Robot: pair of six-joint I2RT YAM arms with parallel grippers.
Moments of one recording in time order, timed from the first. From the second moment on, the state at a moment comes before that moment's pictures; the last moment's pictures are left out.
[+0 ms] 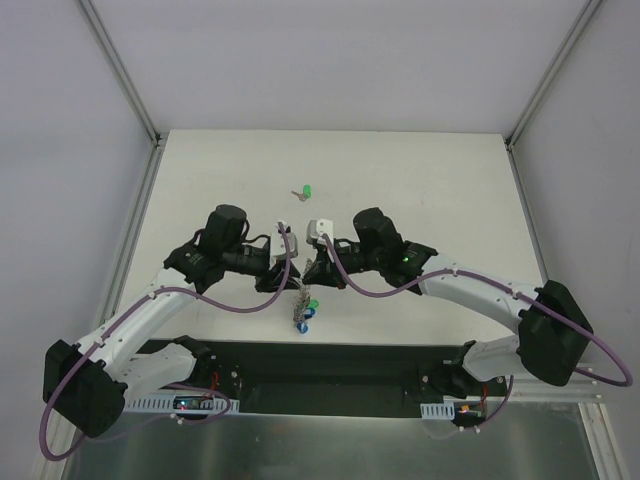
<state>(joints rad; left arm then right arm) -0.51 1.01 0.78 -0.47 0.91 0.49 0.89 1.37 0.90 0.00 -0.70 -0.20</state>
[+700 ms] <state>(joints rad) -0.51 1.02 0.77 -0.42 0.91 0.45 0.89 1.35 0.88 0.03 -0.67 -0.17</state>
